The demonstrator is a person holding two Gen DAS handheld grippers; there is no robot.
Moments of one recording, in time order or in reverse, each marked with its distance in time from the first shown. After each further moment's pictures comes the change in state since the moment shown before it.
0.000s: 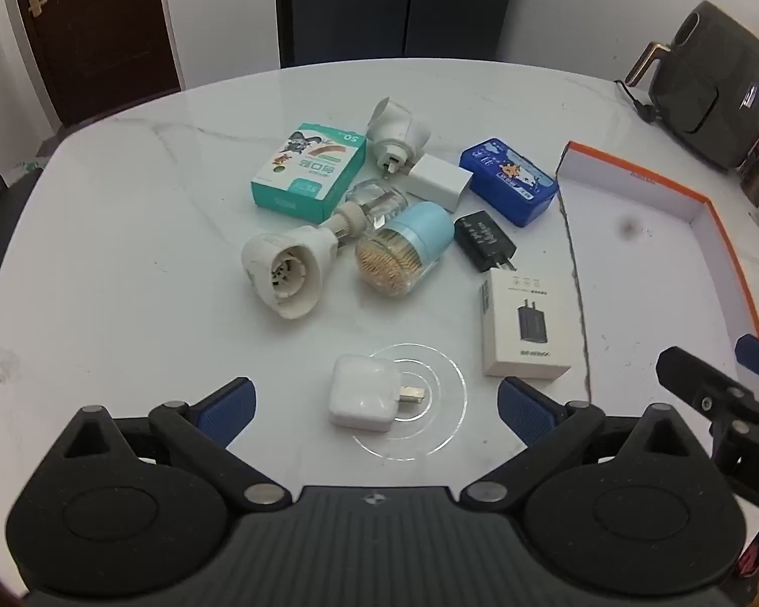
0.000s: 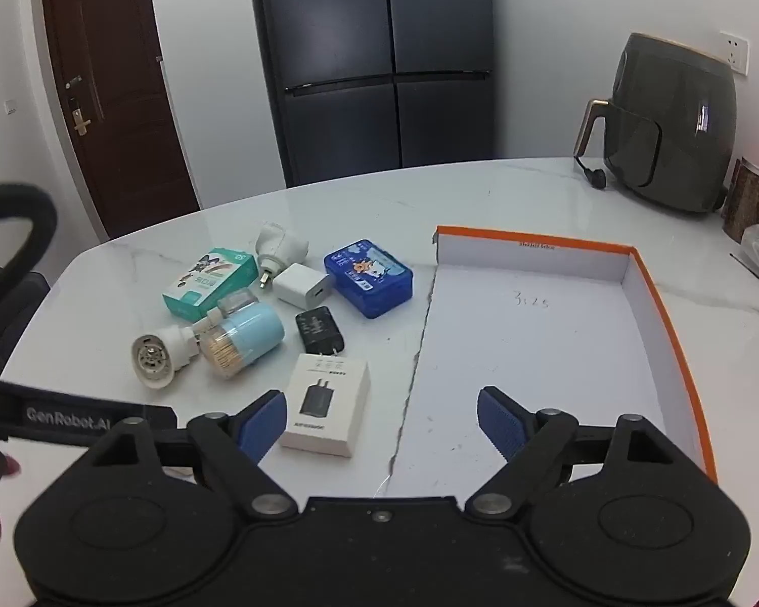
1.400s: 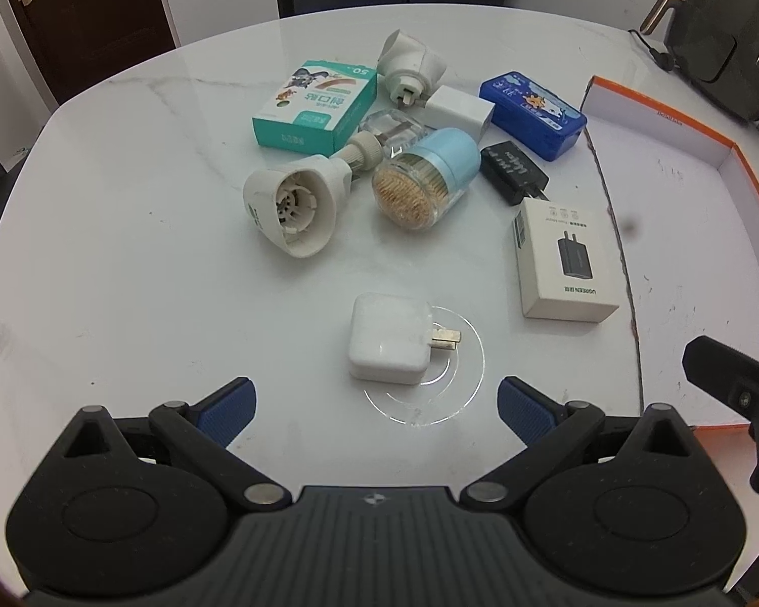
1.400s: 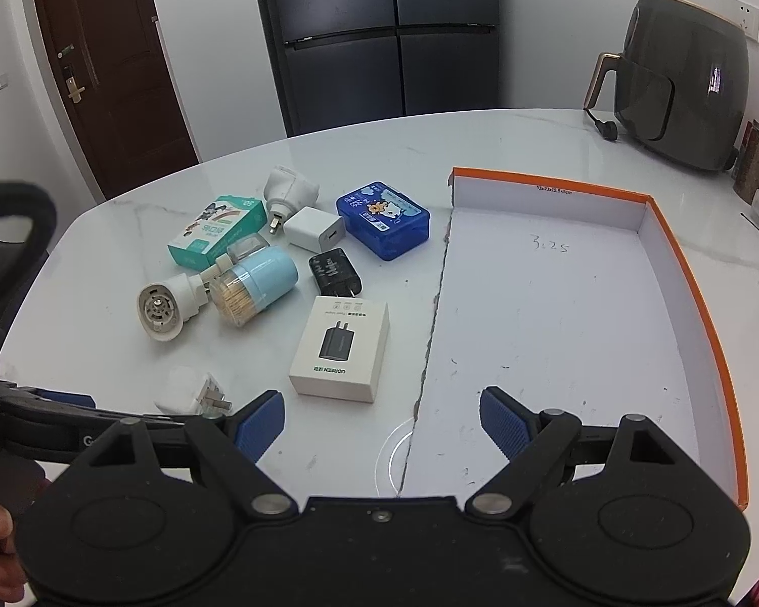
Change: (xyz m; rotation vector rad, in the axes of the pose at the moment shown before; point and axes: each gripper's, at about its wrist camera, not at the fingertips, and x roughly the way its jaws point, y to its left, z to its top) left arm 0.030 0.008 -0.019 0.047 0.071 0.038; right arm 0.012 0.016 -0.013 0.020 0.141 0.012
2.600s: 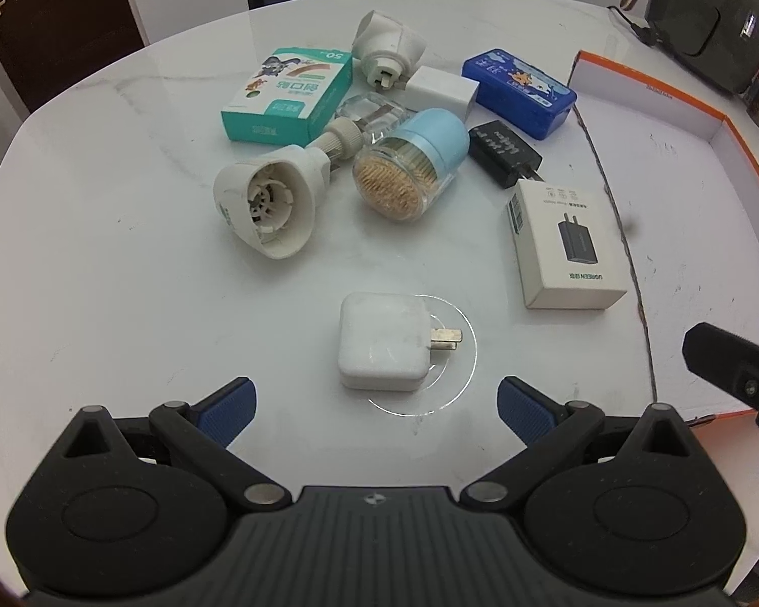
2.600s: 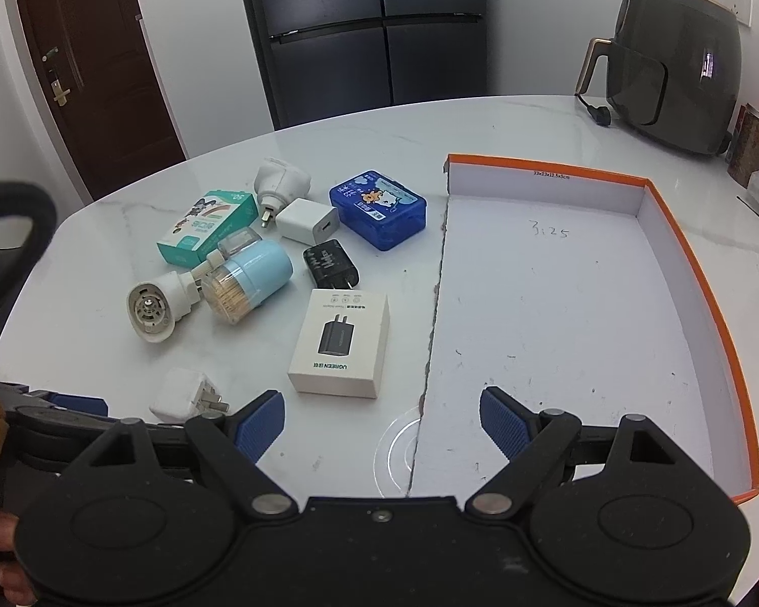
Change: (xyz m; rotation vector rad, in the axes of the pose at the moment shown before) left arm 0.021 -0.001 0.002 0.061 0.021 -0.029; right arm 0.010 0.003 -0.002 0.027 0.019 -0.017
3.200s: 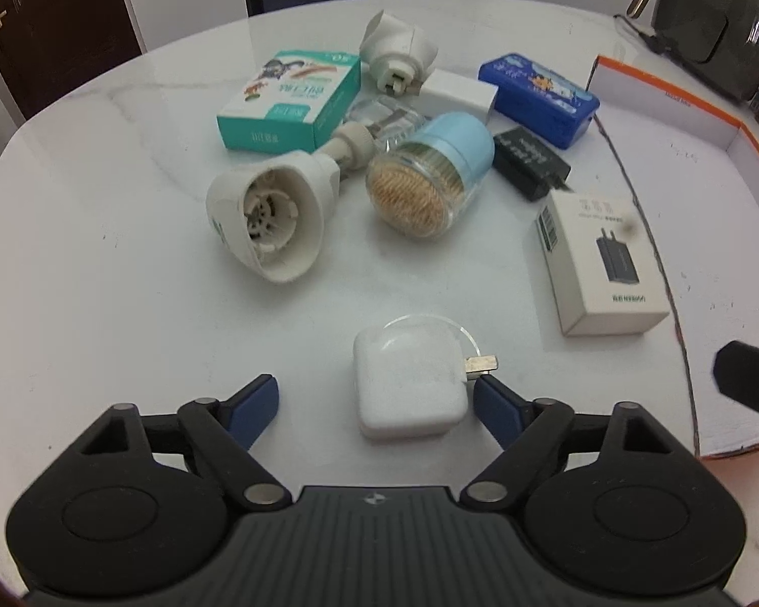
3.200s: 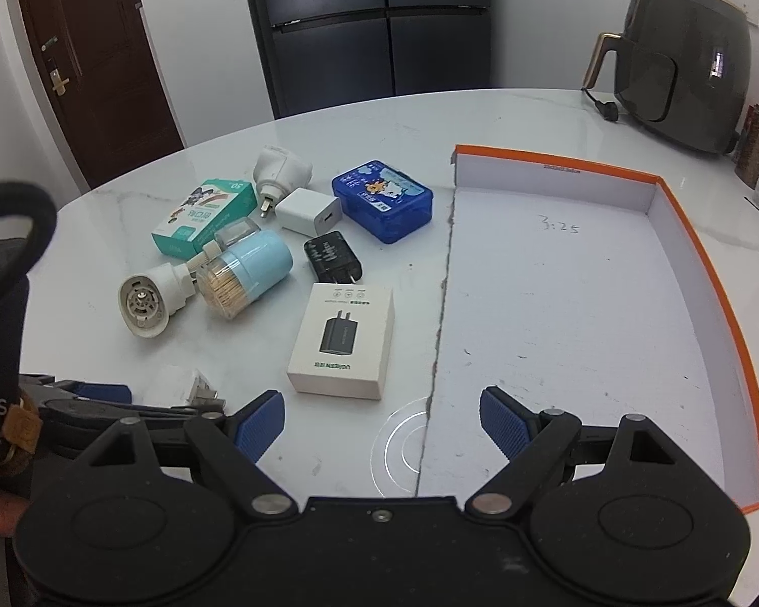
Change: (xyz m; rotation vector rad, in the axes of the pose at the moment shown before) left arm 0.025 0.008 0.005 0.001 -0.060 0.001; right arm 0.019 0.004 -0.001 -0.012 0.017 -0.003
